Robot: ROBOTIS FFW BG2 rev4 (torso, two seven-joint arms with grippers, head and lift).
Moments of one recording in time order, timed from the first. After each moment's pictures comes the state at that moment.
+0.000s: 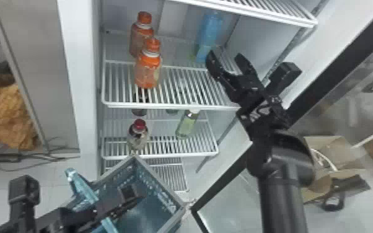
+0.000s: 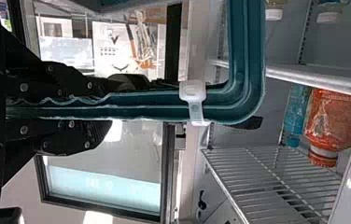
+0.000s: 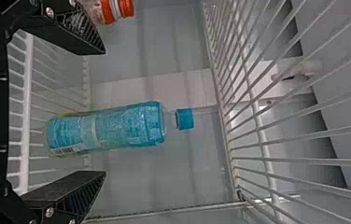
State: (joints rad) left arm 0.36 0.10 0.00 -1.76 1.34 1.23 -0.65; right arm -0.02 -0.09 -0.26 -1.72 -0.24 0.16 0.44
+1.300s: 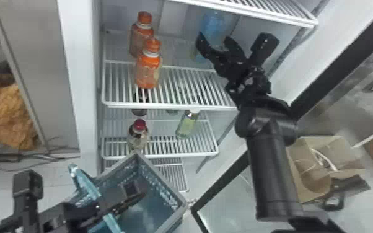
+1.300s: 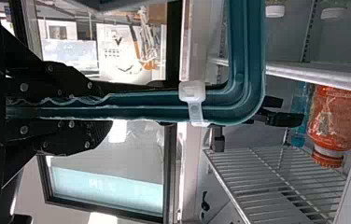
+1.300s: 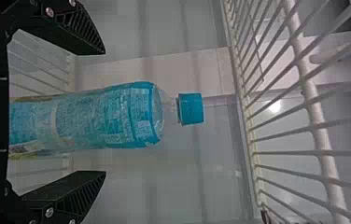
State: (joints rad) left arm 0.33 0.11 -0.01 -1.74 1.33 1.23 -0.65; right arm -0.32 -0.15 -0.16 -1.36 -0.20 0.14 0.38
